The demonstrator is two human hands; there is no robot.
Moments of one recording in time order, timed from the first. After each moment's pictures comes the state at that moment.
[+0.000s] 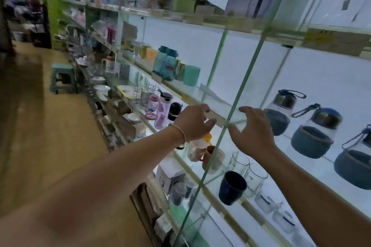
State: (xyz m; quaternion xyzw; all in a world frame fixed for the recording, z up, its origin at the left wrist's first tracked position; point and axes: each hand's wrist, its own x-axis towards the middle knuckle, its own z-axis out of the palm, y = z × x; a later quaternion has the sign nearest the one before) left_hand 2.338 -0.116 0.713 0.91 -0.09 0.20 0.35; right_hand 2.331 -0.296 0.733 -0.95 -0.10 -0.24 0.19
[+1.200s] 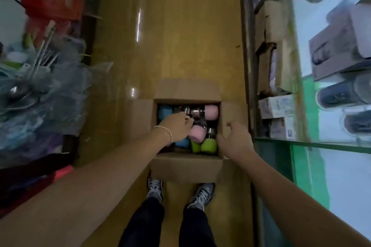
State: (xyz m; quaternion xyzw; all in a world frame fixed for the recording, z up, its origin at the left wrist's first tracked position) left_hand 2.211 0.033 0.125 0.80 0.39 -0.27 0.37; right_hand 2.326 -0.127 0.139 -0.89 -0.19 0.38 0.13
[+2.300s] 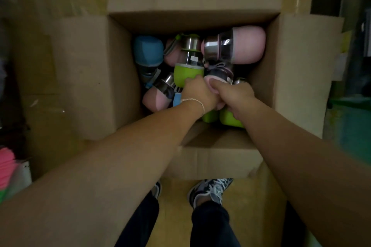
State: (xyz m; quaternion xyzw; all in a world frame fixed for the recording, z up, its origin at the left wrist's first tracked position) left_hand 2.240 -0.016 -0.250 0.71 0.50 -0.25 0.42; right_hand 2.317 -0.083 -0.254 -0.80 0.17 0.50 0.28
